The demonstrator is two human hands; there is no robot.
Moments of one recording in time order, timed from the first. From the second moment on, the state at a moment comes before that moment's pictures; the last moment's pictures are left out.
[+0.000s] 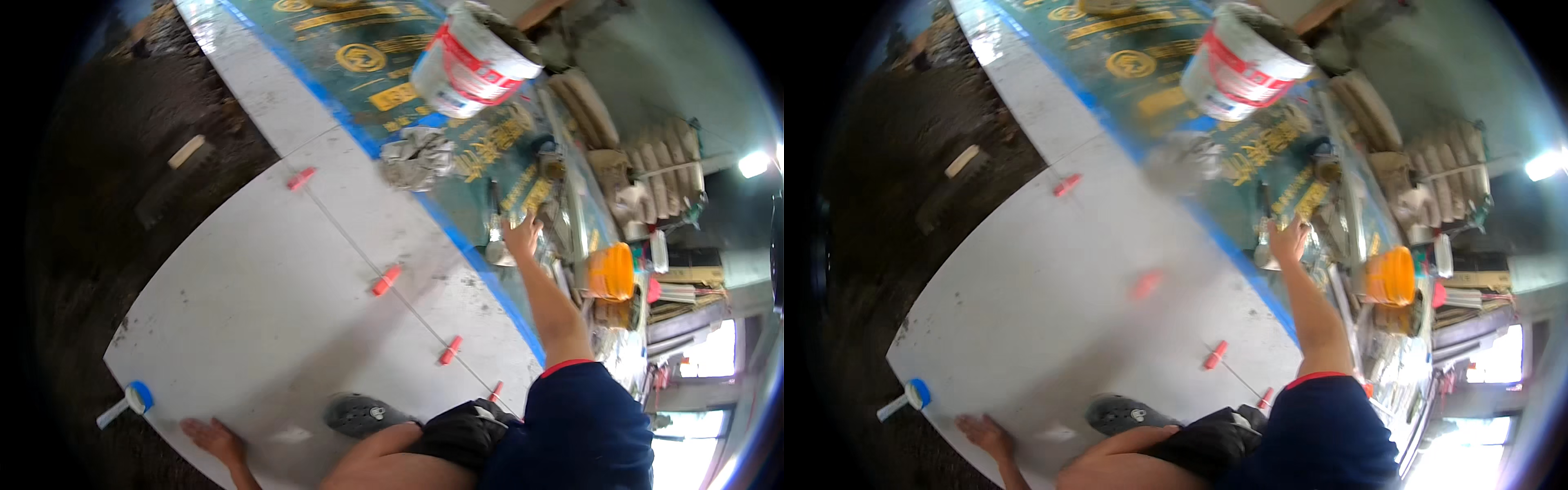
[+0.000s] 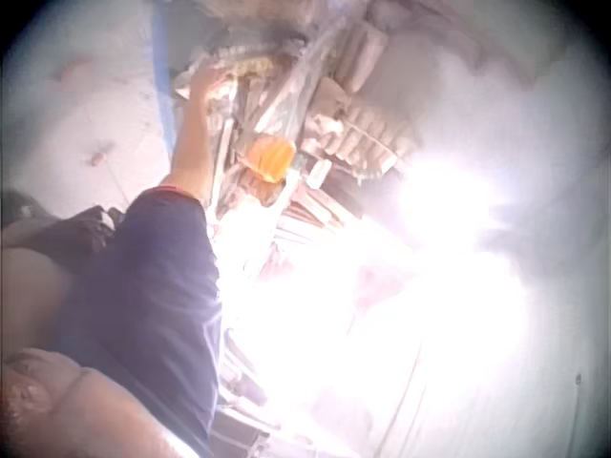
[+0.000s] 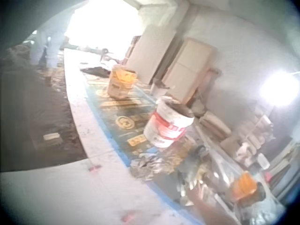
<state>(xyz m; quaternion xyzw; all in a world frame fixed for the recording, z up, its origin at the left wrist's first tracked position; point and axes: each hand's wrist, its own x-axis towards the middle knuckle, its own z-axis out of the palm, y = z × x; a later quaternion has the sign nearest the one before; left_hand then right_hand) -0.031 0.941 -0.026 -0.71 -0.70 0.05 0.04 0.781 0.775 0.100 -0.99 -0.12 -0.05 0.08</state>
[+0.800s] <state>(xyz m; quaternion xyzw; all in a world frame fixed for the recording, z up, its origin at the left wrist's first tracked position) -0.018 1.044 0.077 -0.71 -0.70 -0.03 -0.04 0.606 0.964 0.112 -0.78 -0.52 0.09 0.33</state>
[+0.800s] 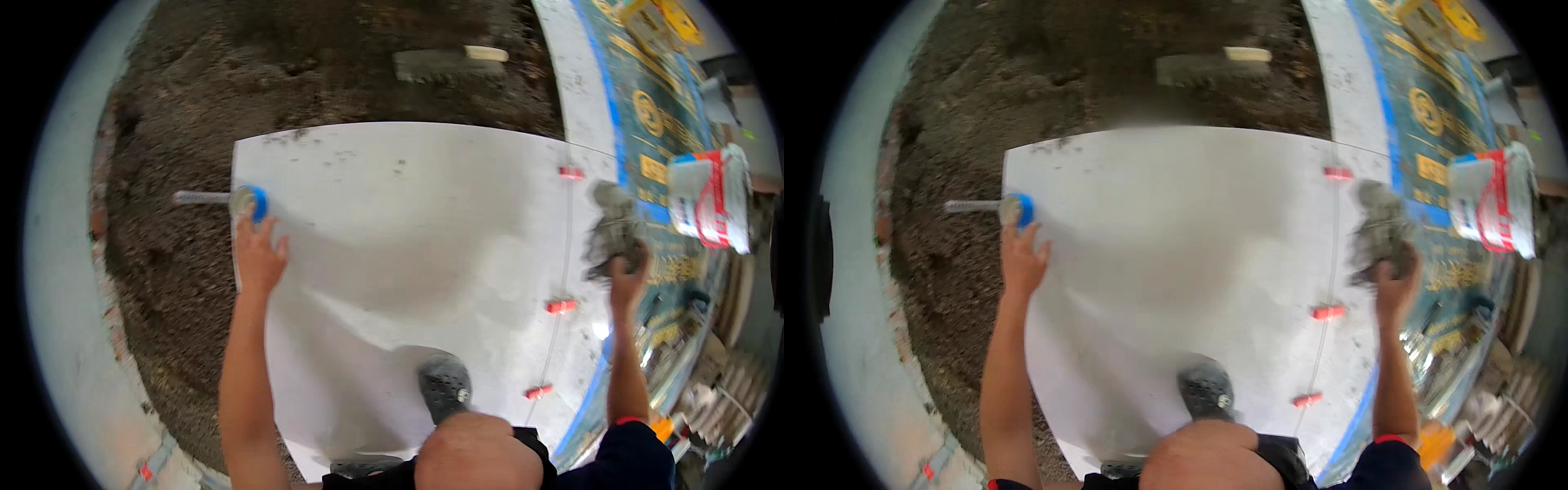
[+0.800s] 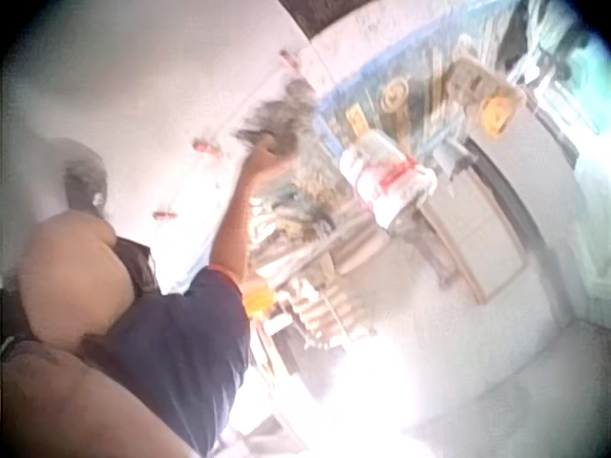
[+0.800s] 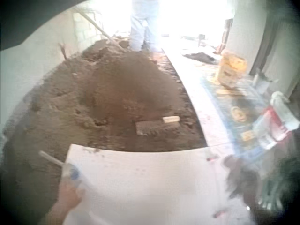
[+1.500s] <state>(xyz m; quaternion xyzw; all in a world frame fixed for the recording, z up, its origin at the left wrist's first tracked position) -0.091 0.789 0.235 -0.64 -0.76 0.02 -0.09 0.243 1.200 0.067 -0.39 -0.84 0.19 0.32</state>
